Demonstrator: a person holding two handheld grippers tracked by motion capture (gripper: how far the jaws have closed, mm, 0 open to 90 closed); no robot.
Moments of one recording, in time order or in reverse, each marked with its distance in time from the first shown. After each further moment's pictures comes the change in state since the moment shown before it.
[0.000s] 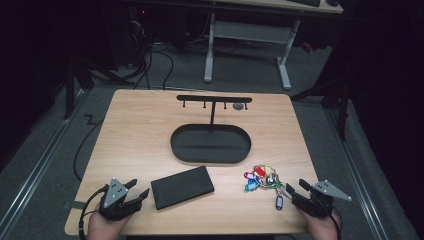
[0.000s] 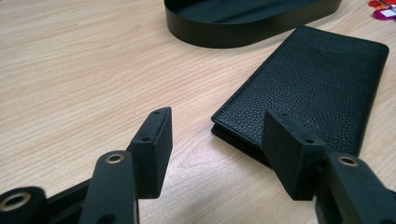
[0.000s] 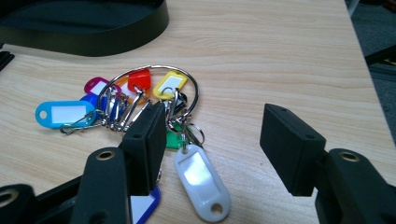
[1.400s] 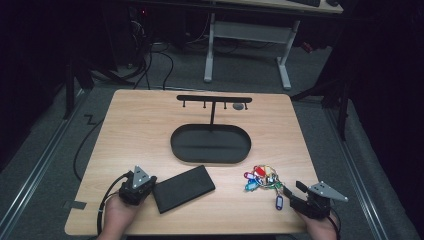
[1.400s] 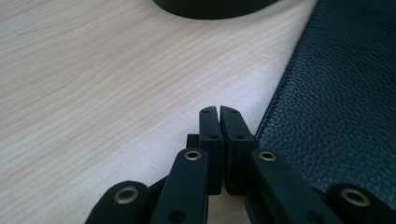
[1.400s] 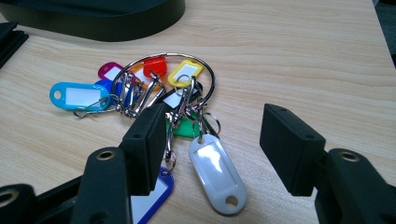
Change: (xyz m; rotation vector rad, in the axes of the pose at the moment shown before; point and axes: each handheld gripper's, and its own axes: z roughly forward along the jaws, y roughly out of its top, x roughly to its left) left arm -0.007 0.017 0.055 0.181 0.006 0.103; right arm 0.005 -0.004 0.001 0.022 0.037 -0.043
